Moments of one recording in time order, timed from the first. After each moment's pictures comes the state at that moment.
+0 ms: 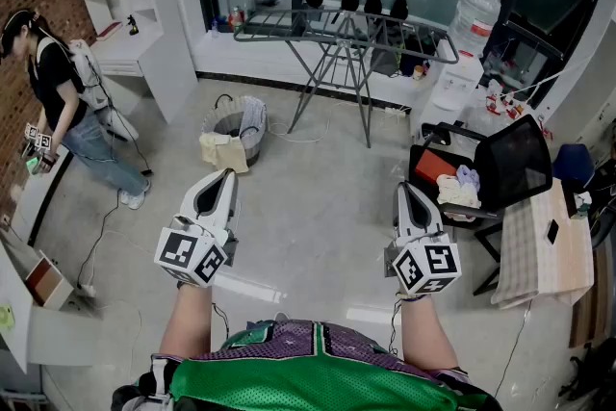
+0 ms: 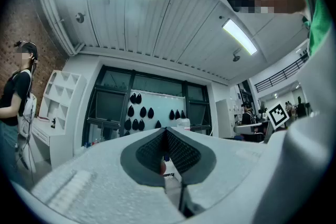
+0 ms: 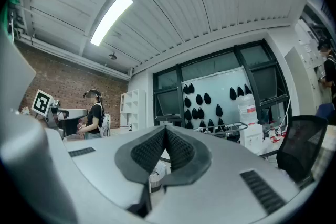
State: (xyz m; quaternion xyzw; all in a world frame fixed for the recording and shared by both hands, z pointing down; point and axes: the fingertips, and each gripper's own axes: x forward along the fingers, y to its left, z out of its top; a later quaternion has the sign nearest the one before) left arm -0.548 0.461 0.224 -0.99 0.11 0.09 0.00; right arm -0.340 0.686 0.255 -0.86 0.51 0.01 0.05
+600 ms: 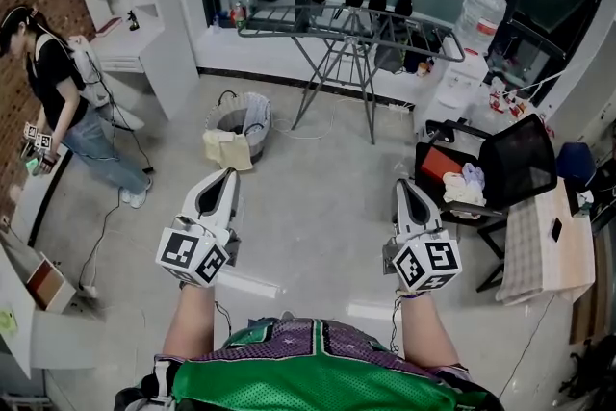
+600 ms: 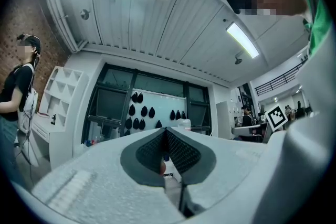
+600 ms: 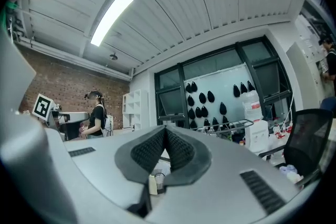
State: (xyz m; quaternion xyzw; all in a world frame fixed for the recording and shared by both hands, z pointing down) left arm -0.566 0.424 0.235 -0.99 0.11 0.09 -0.01; right arm -0.362 0.643 0.262 -0.85 0.52 0.01 0.06
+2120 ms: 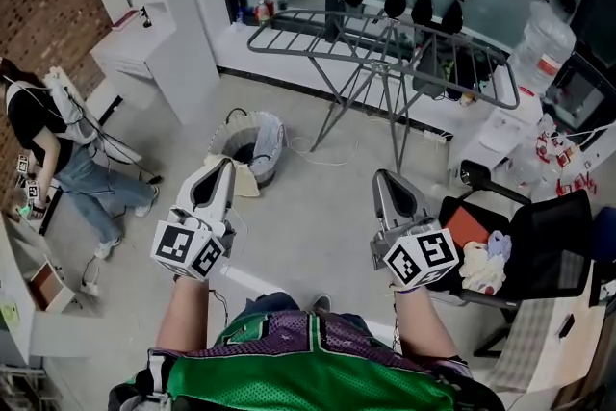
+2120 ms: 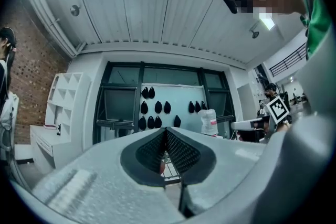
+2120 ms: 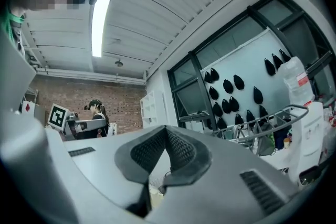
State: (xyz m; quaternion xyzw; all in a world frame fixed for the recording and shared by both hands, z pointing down) left arm -0.278 0.248 0.233 -0.98 0.19 0.05 0.04; right arm -0.077 0.407 0.266 -0.75 0.65 -0.01 0.11
